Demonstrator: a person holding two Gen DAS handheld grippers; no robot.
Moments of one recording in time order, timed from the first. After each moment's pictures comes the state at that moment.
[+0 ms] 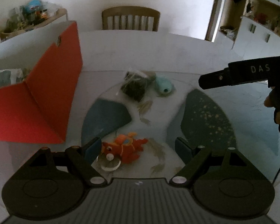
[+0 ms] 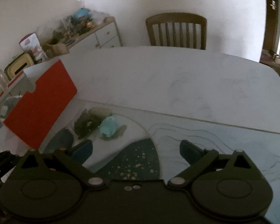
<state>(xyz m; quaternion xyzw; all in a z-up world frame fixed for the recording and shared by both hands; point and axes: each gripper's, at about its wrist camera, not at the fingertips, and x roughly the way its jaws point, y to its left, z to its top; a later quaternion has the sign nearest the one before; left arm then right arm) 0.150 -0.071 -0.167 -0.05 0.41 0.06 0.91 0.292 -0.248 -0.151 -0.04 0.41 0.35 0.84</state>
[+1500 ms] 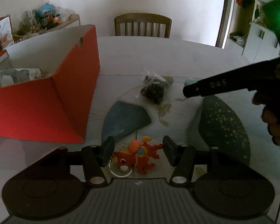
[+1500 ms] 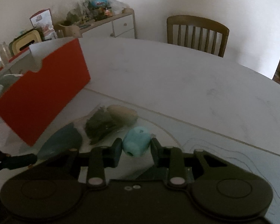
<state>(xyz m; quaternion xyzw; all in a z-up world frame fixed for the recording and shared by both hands) 0.137 -0.059 -0.164 -0.05 0.38 0.10 0.92 0.284 -0.181 -0.166 -0.11 0.39 0.37 0.84</state>
